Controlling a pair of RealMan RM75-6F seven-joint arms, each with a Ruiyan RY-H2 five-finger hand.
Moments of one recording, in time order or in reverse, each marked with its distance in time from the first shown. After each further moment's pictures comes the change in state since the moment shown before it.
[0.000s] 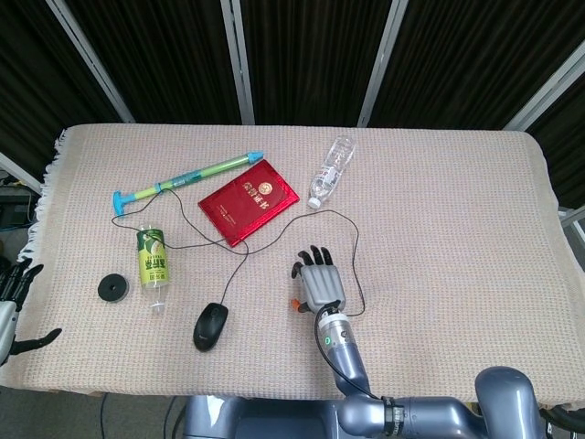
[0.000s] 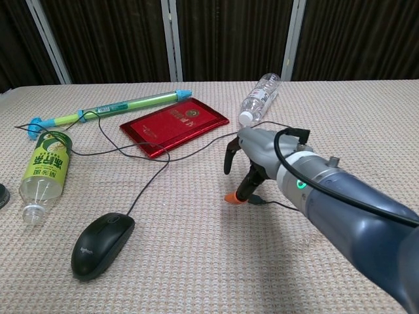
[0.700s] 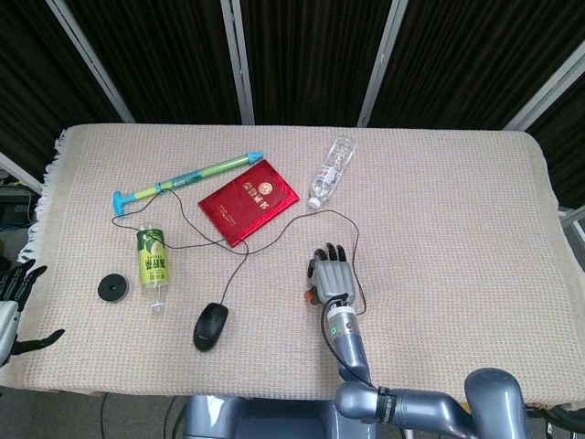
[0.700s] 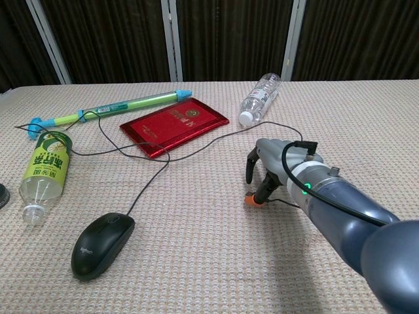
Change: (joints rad) left arm -0.007 0.012 0.004 -0.015 -0.003 -0.021 -0.034; right arm 0.001 -0.039 0.001 0.181 0.034 -0.032 0.034
